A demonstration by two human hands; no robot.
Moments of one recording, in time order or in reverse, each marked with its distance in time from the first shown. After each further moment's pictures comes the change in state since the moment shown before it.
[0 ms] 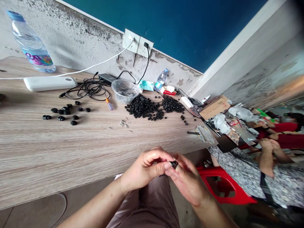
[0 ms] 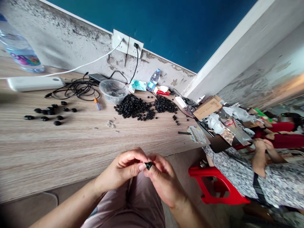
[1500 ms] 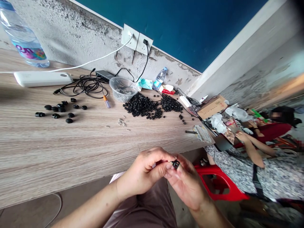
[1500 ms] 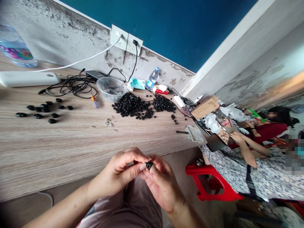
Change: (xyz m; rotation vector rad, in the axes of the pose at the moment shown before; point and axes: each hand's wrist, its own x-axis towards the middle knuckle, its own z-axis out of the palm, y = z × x) left_hand -0.002 0.021 0.006 0.384 0.007 0.162; right_hand -0.008 0.001 0.008 0.125 -0.012 -0.024
